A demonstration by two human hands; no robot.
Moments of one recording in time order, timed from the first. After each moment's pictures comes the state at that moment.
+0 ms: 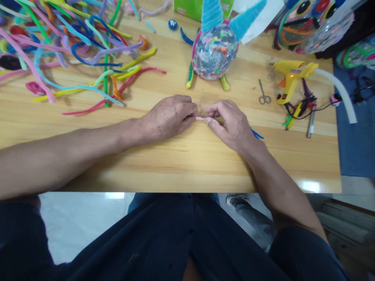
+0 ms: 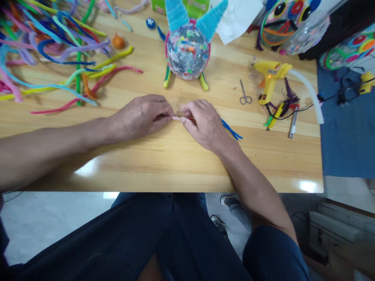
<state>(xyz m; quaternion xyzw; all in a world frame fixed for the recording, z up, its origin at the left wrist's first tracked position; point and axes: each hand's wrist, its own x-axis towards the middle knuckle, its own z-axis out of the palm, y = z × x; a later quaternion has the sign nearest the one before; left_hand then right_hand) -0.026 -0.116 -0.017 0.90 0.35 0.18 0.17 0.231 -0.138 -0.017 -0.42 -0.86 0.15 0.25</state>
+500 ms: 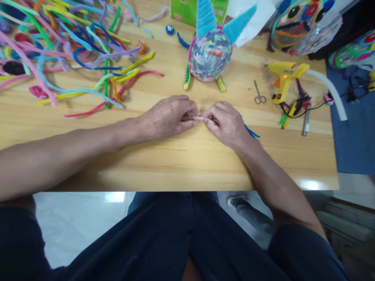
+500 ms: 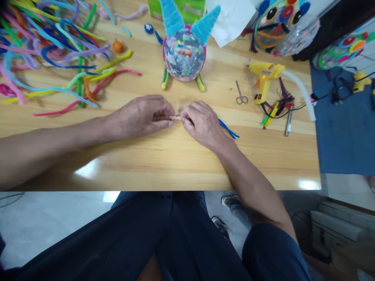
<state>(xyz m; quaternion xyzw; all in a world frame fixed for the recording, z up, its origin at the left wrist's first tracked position) -0.025 -0.114 -0.005 0.89 0.35 0.17 0.25 0.234 -0.130 -0.028 -0.40 -0.88 0.11 0.24</state>
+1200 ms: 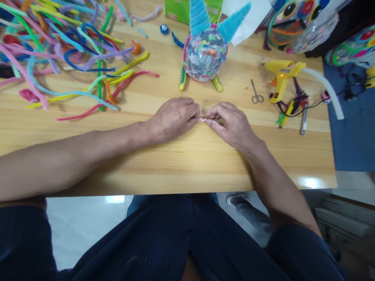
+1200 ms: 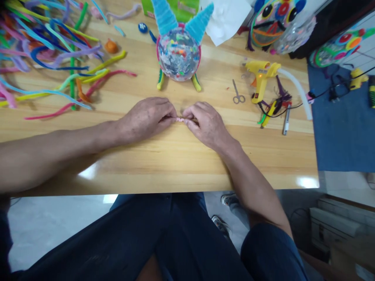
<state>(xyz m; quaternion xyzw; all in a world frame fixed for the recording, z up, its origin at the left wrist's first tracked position) 0.003 -0.111 -0.024 0.90 0.36 0.18 0.14 0.249 -0.134 -0.012 -0.43 -0.86 0.17 0.23</state>
